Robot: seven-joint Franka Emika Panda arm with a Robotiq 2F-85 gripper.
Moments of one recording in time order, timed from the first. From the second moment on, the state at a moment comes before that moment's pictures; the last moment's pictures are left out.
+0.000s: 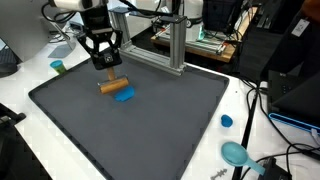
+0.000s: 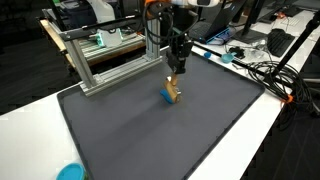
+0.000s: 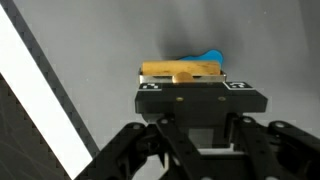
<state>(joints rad) -0.07 0.35 0.04 -1.84 -0.15 2.27 -1.09</state>
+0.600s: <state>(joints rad) -0.06 0.39 0.04 -1.86 -0.16 2.24 -1.05</state>
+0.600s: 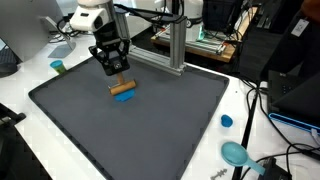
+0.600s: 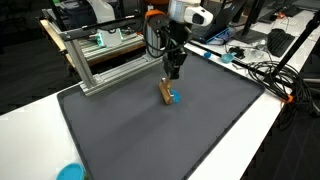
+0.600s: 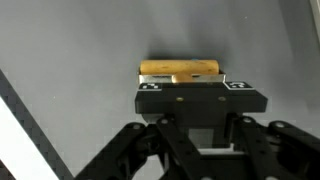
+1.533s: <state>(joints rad) -0.07 0.40 0.03 -1.83 -0.19 2.16 -0.99</state>
